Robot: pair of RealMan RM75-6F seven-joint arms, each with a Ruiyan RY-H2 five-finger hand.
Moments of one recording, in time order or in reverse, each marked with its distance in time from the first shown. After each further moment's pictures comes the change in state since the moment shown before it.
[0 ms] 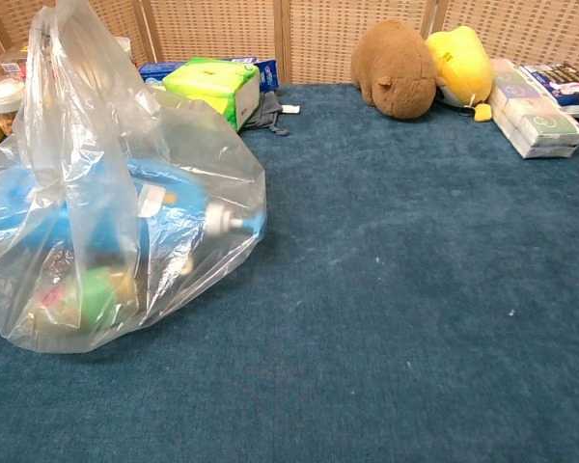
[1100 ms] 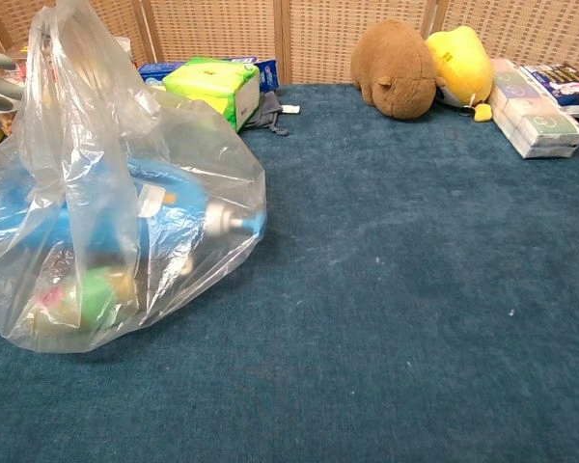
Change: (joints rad) left arm -0.415 0.030 -0.093 0.178 0.011 -0.459 -1.029; right arm -0.005 -0.014 0.014 -0.003 0.047 -0.015 -0.032
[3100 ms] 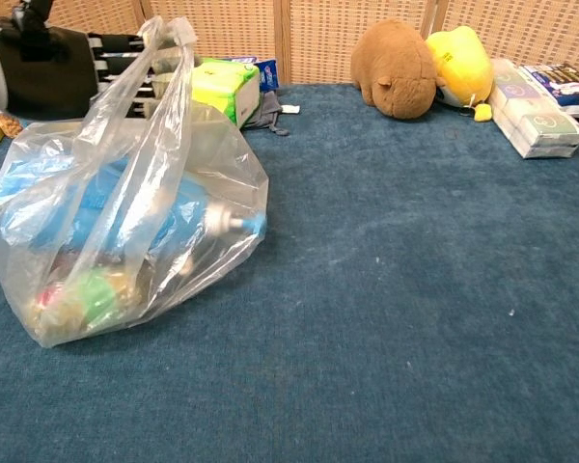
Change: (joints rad) left arm -0.322 -0.246 -0.075 0.102 -0.139 -0.211 -0.612; right arm -0.048 0.014 0.004 0.036 -0.006 0.061 0.070
